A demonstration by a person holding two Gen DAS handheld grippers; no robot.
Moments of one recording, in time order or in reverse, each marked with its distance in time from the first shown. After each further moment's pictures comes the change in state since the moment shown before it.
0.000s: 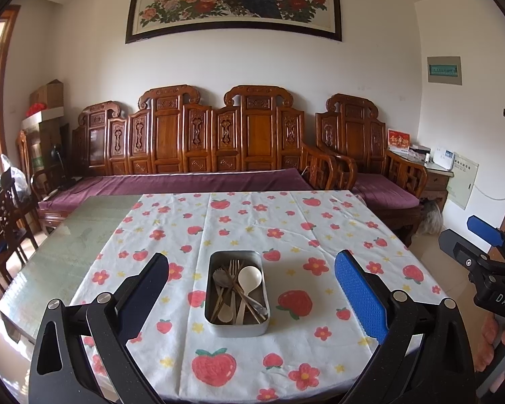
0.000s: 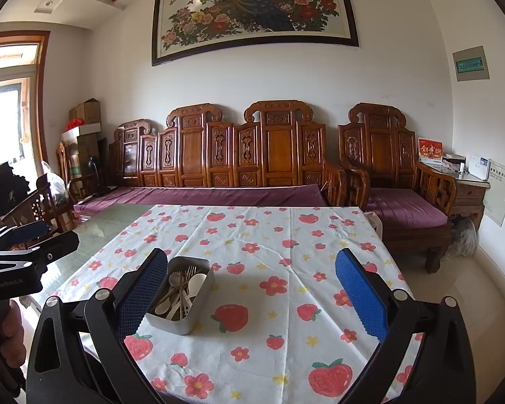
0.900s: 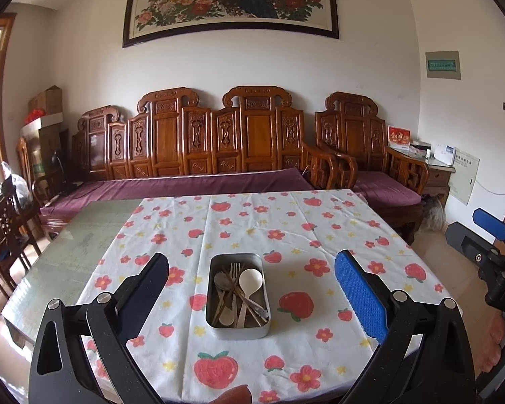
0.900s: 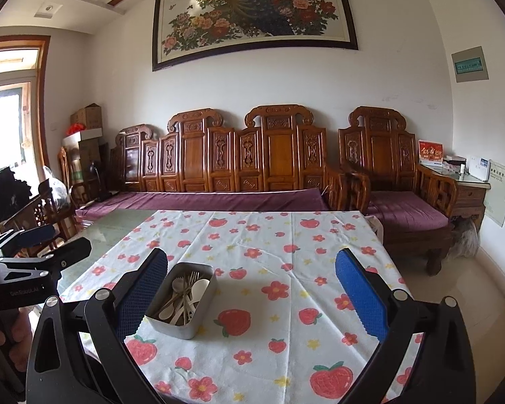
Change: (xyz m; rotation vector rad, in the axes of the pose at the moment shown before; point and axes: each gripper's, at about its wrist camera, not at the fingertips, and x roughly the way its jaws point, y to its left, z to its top) left arm 0.002 -0.007 0.005 0.022 0.005 0.011; right arm -0.008 -0.003 0.009 0.003 -0.018 0.006
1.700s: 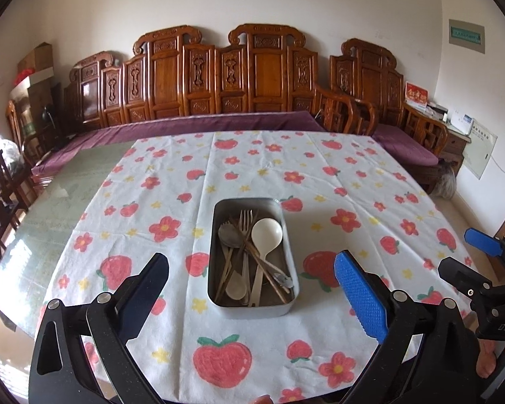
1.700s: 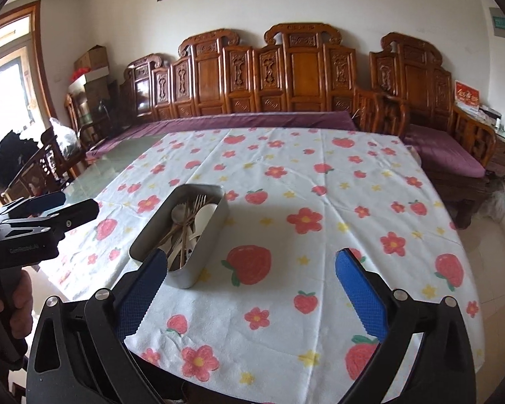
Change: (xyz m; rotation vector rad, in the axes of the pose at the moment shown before) left arm 0.113 0.031 -0.039 -0.031 0.227 0.005; right arm 0.120 0.002 -0.063 0.004 0.307 0.097
